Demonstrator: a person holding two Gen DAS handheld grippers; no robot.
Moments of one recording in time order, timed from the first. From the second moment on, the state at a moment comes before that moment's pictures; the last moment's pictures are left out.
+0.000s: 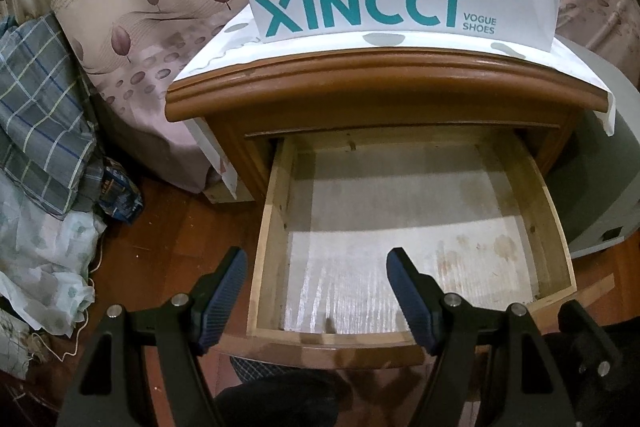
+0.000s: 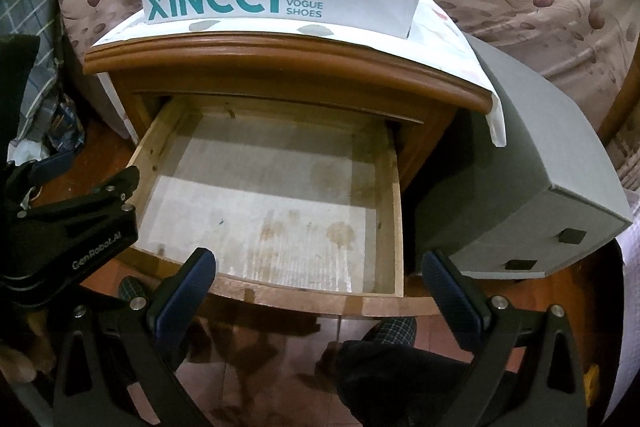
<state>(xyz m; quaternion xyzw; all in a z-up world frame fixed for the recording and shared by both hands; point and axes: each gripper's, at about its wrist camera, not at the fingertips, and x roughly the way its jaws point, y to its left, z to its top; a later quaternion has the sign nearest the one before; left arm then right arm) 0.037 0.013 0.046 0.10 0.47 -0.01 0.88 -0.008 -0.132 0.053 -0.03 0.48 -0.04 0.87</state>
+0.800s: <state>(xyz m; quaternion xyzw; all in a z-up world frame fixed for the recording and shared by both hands) 0.037 0.013 0.044 0.09 0.48 -0.01 0.87 -0.002 -0.123 0.045 -0.04 0.49 -0.04 0.87</state>
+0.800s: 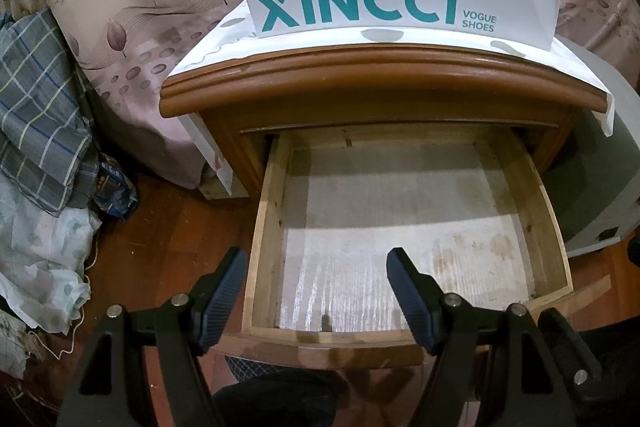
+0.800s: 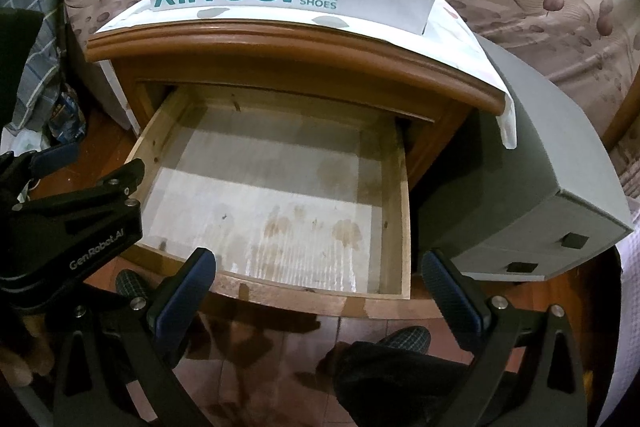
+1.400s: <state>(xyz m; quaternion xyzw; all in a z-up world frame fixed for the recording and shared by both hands) 0.039 0.013 0.041 0.09 0.48 -0.01 0.87 0.000 -0.122 0.040 -0.04 0.50 -0.03 0.86</state>
